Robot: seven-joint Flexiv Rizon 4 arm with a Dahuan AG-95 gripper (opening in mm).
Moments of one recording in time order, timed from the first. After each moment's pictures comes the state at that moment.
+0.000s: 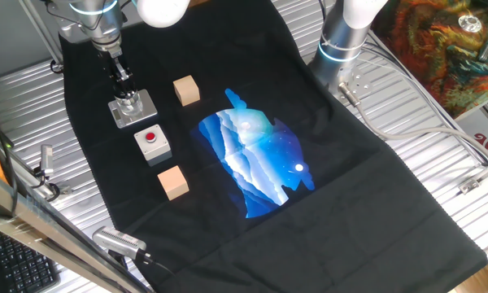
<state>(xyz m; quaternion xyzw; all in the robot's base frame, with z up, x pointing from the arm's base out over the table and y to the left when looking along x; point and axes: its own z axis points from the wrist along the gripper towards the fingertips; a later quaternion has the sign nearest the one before) 0.617 -0.176 0.118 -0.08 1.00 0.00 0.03</state>
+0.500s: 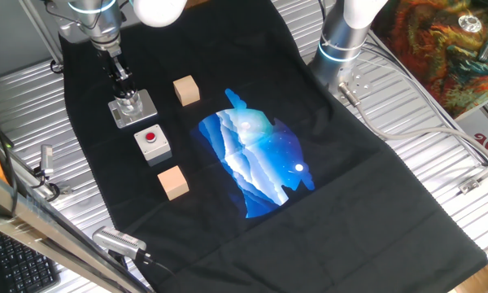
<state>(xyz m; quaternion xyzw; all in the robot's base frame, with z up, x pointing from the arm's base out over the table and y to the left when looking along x) 0.619 -0.176 0.117 -0.08 1.00 -0.01 0.03</state>
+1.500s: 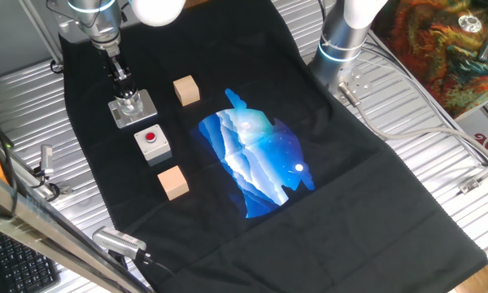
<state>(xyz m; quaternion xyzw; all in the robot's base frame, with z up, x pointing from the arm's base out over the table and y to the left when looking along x) 0.619 -0.177 0.117 -0.03 1.00 0.00 0.03</state>
